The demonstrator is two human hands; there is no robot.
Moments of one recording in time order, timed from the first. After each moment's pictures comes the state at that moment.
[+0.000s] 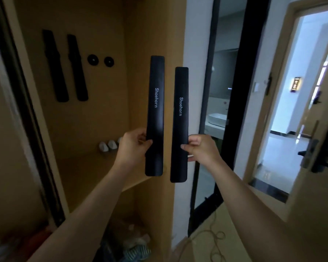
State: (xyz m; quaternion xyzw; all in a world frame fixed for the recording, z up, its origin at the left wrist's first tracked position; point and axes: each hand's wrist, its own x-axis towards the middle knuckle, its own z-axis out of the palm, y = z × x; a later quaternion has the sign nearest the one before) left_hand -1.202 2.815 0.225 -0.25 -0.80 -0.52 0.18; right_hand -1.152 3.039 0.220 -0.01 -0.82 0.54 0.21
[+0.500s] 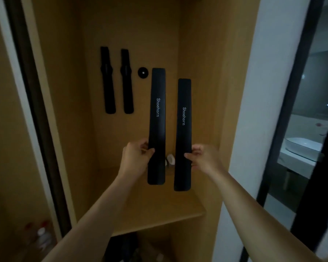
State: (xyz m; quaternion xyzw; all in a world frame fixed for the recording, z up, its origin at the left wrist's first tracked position) left_hand -1.344 2.803 0.237 -0.06 -0.82 -0.49 0.29; right_hand -1.392 3.024 0.240 0.13 -0.83 0.54 0.09
